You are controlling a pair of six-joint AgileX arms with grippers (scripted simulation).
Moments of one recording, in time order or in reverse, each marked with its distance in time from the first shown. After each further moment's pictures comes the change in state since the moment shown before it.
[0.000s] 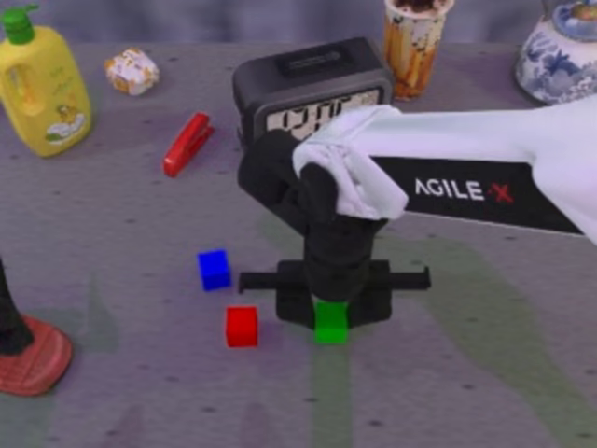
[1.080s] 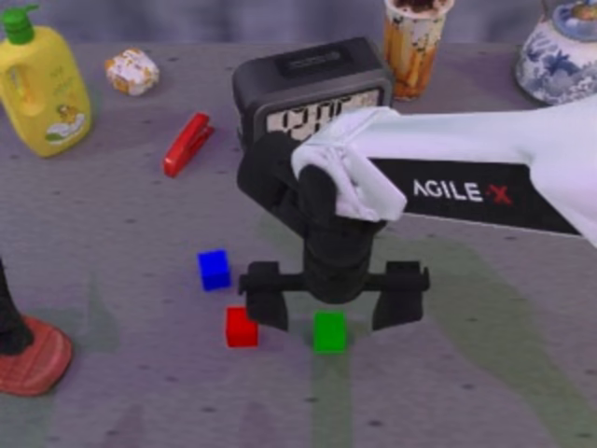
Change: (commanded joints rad) left arm 0.000 0.000 0.000 0.000 0.000 0.000; right arm 0.000 0.000 0.000 0.000 0.000 0.000
